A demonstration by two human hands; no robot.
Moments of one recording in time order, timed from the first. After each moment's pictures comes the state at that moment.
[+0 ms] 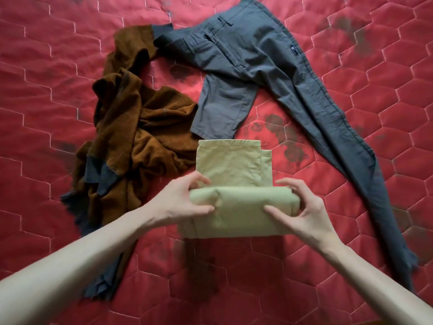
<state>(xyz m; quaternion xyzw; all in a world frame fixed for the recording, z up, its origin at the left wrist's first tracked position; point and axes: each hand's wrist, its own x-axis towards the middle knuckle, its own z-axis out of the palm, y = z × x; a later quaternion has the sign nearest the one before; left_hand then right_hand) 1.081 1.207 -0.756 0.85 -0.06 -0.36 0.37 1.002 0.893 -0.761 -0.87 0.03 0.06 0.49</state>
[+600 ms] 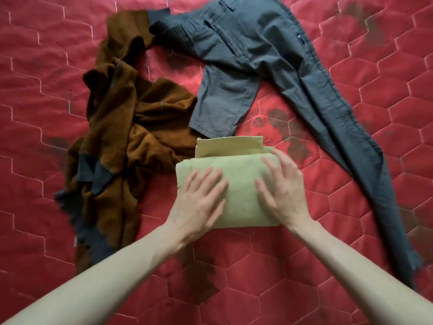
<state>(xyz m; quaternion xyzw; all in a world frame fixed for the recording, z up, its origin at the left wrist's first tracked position) 1.044 1.175 -0.825 0.94 -0.29 -0.05 0.18 1.046 0.914 -0.832 -0.97 -0.07 -0.07 0.24</state>
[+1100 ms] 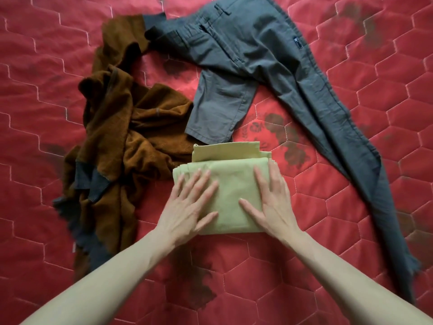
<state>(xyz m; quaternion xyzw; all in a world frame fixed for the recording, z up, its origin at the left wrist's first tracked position) 1.046 1.193 -0.848 0.95 -0.29 -0.09 0.10 1.026 0.921 -0.852 -0.97 -0.02 0.10 0.24</state>
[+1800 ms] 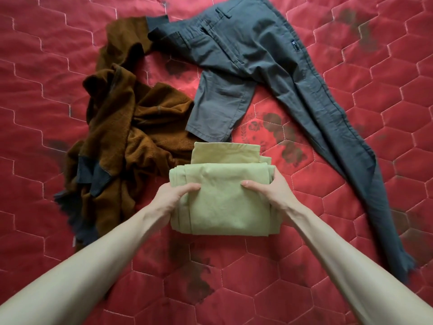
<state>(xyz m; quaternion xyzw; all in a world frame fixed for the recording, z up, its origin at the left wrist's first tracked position) 1.076 1.198 -0.813 0.64 0.35 -0.34 0.59 1.067 0.919 -0.819 -0.70 0.30 0.24 0.60</state>
